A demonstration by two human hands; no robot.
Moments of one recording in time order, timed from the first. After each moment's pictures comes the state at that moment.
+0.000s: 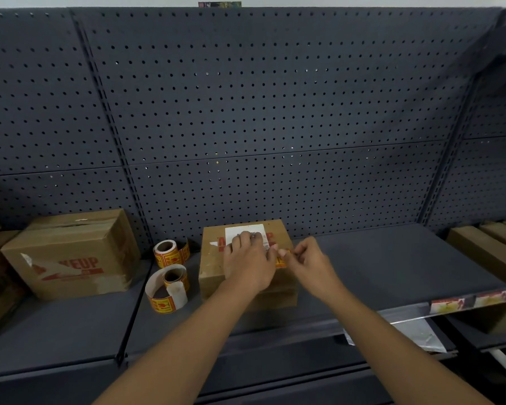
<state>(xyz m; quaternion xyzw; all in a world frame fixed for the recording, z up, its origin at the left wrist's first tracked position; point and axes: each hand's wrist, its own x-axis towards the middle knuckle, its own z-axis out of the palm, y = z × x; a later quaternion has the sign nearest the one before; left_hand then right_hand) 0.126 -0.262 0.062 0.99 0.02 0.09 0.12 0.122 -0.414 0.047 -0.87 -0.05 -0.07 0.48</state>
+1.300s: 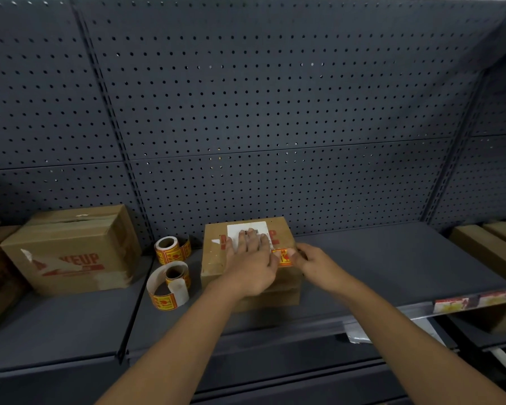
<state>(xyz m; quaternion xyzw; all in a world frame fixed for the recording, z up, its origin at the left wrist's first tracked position) 0.121 -0.243 0.064 0.99 -0.08 -0.06 0.09 0.144 -0.426 0.040 -0.87 -0.13 0.07 0.47</state>
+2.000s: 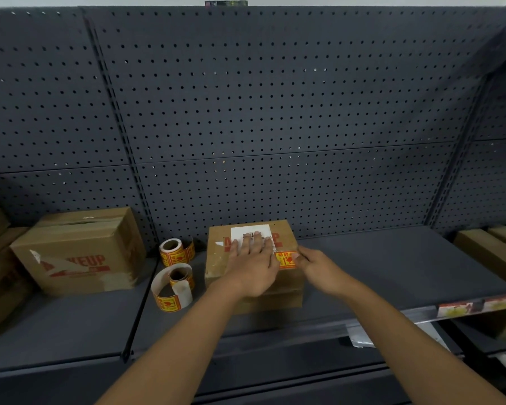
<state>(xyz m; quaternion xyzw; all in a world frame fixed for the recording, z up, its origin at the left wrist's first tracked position) 0.122 -0.236 0.063 0.99 -0.10 -0.05 0.08 0.147 -0.427 0.040 -0.87 -0.14 0.08 0.47</state>
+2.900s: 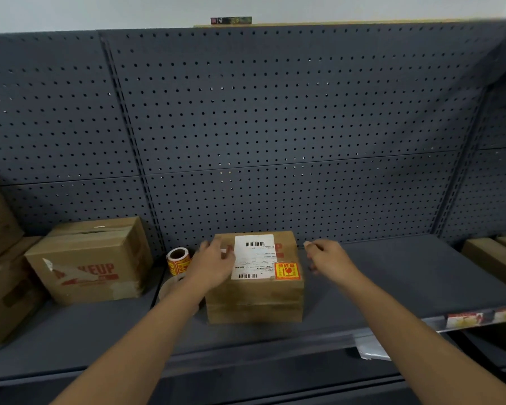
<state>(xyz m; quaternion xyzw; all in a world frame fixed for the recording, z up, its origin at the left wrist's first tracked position) 0.143 -0.145 0.063 0.95 0.06 0.03 0.30 0.160 -0.425 0.066 -0.88 -0.01 -0.02 0.48</state>
